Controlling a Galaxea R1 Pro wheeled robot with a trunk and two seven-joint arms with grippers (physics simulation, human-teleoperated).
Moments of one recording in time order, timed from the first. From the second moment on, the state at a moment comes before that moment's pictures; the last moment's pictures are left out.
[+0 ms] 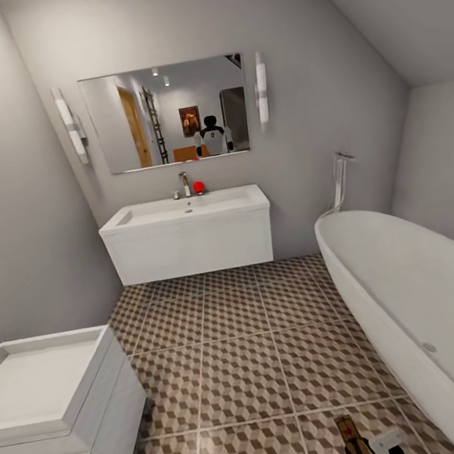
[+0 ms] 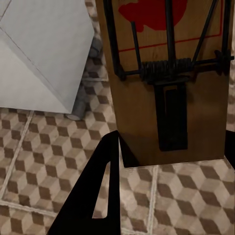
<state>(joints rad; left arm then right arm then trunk) -0.38 0.05 -0.30 0.07 0.32 -0.61 0.17 -0.36 -0.05 0.10 -0.13 0.11 -0.56 -0.04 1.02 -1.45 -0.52</state>
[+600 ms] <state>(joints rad) -0.38 0.05 -0.30 0.07 0.32 -0.61 0.17 -0.36 -0.04 0.10 -0.13 0.11 -0.56 -0.04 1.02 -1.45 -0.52</state>
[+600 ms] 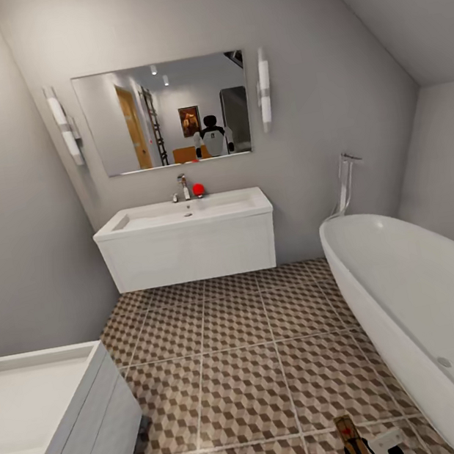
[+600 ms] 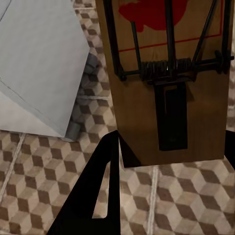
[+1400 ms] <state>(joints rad) -0.38 0.05 -0.30 0.07 0.32 -0.61 0.17 -0.36 -0.04 0.10 -0.13 0.12 -0.56 -0.04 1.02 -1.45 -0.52</state>
